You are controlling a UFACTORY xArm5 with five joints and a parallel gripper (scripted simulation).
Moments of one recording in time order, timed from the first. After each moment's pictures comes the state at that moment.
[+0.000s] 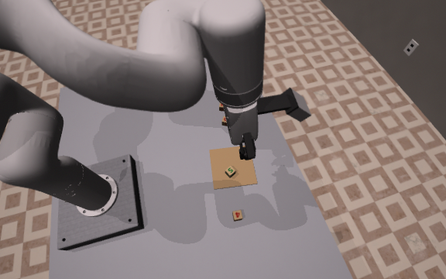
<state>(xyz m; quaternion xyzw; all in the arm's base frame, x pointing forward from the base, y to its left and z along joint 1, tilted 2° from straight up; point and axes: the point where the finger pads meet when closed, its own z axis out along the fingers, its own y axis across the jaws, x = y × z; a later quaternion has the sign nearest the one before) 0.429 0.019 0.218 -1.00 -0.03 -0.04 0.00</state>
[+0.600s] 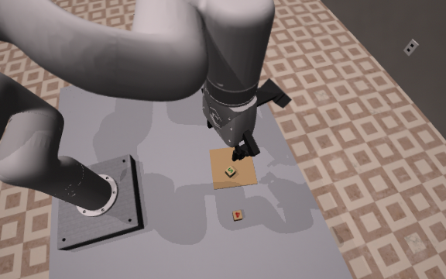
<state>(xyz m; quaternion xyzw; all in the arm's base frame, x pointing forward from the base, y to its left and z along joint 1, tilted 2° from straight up) 0.393 0.012 0.231 -0.97 -0.24 0.04 0.01</state>
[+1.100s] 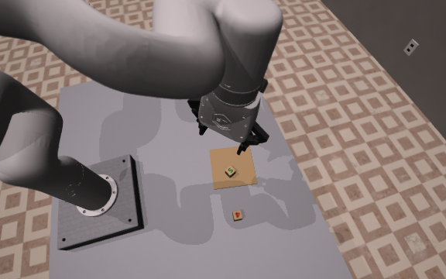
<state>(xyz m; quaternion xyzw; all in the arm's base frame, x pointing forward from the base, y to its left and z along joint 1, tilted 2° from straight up) 0.386 0.023 0.214 -0.88 -0.47 0.08 0.04</state>
